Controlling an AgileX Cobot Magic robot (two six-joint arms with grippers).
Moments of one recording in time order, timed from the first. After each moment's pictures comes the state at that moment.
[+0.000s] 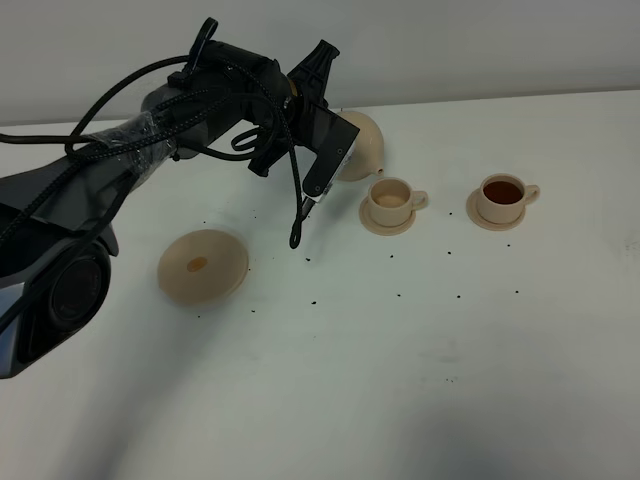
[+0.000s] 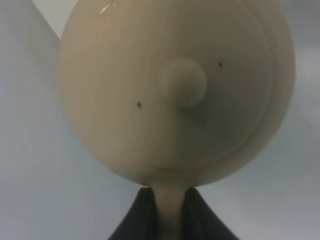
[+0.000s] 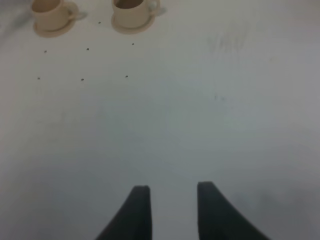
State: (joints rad) left arm -0.43 2.40 -2.03 0.11 0.48 1.80; right arm 0.16 0.06 -0.48 0.09 1.08 -0.02
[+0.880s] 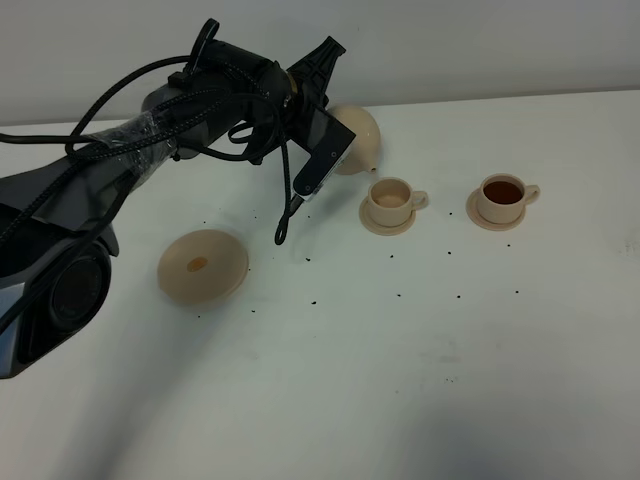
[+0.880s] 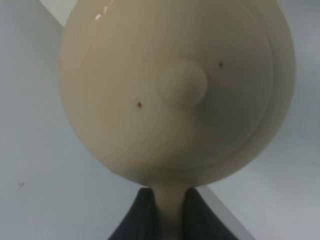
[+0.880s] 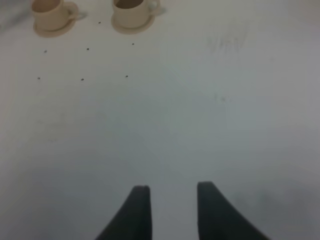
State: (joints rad) left arm -0.43 2.40 -2.03 0.15 0.43 1.91; right arm 0.16 0.06 -0.48 0.09 1.08 -0.02
